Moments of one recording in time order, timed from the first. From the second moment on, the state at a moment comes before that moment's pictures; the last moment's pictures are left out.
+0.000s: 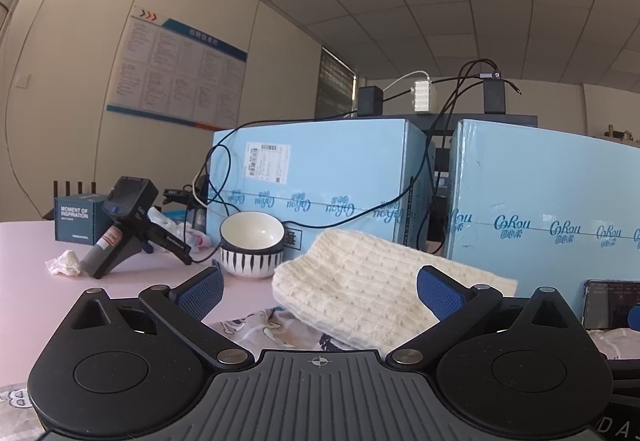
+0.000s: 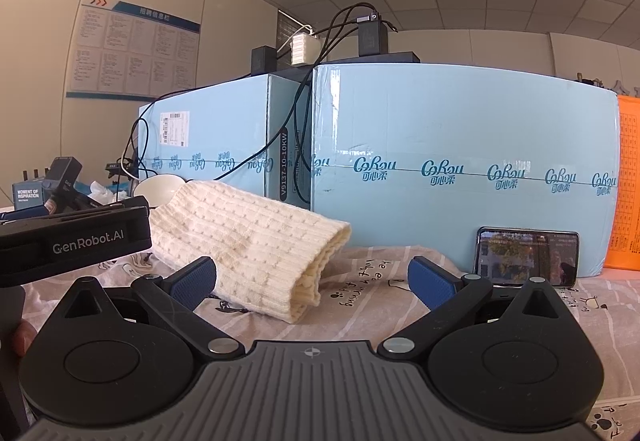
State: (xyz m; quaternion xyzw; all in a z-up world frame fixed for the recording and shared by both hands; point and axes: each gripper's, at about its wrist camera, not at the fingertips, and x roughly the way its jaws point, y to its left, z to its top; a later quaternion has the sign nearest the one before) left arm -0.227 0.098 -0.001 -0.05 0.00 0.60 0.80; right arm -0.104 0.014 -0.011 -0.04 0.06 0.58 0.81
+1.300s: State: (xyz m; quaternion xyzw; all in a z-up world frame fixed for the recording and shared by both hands) left arm -0.229 0.100 -0.002 -0.06 0.00 0.59 0.81; right arm -0.103 0.016 -0.011 -0.05 0.06 0.59 0.81
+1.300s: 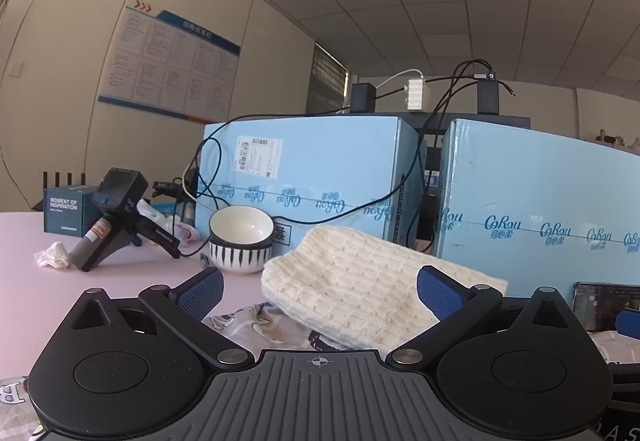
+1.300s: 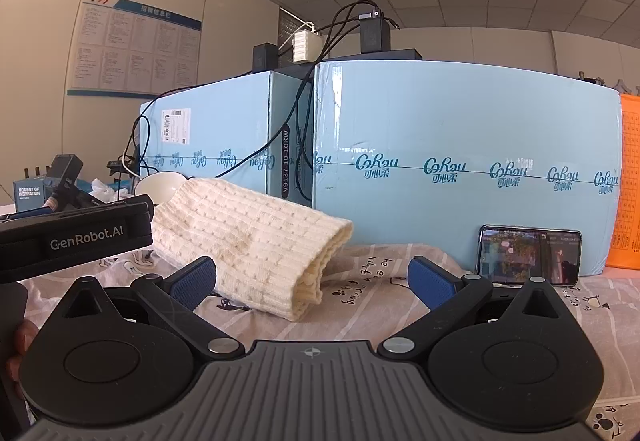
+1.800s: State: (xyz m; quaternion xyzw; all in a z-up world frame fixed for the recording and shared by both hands) left arm -0.229 0.099 -0.002 -0.06 0.00 0.58 0.81; right arm -0.104 0.018 -0.011 -0.05 0.06 0.59 0.80
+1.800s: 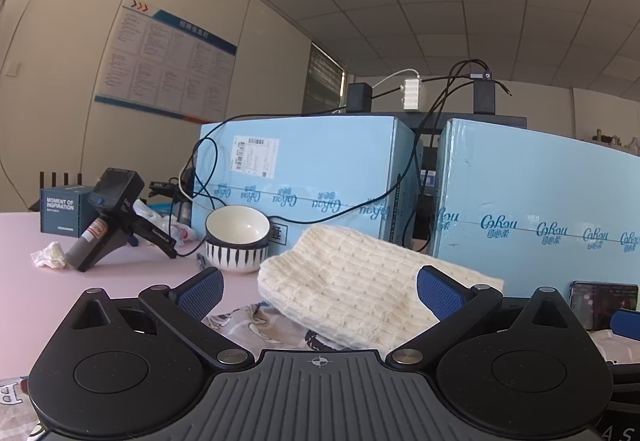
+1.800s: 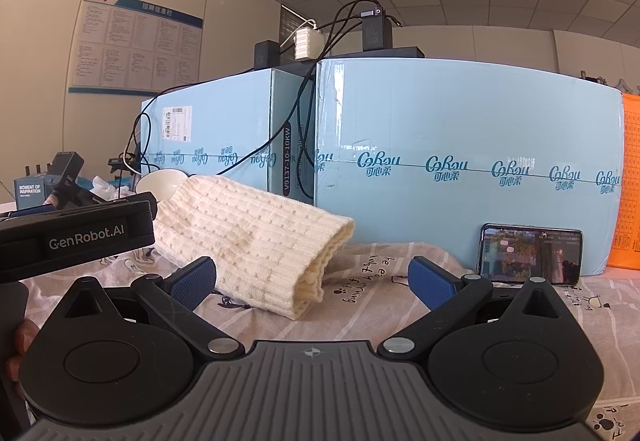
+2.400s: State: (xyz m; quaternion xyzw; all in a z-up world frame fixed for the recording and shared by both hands) left arm -0.229 0.099 -0.001 -0.06 0.00 0.58 0.81; right arm -0.104 0.018 -0.011 -0.05 0.06 0.59 0.80
